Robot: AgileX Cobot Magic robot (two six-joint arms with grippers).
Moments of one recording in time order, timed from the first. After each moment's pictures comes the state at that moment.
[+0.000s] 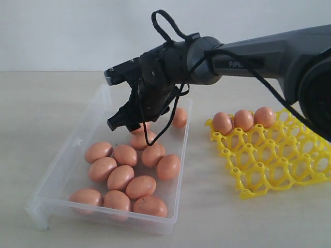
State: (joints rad) left arm 0.05 0.00 0.00 -0.09 0.07 -0.11; right arm 0.72 2.24 -1.73 -0.06 0.61 0.06
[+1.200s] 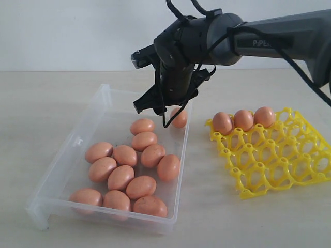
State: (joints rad) left arm 0.05 0.00 0.00 -0.09 0.07 -0.11; right arm 0.67 2.19 -1.73 -0.31 0.77 0.30
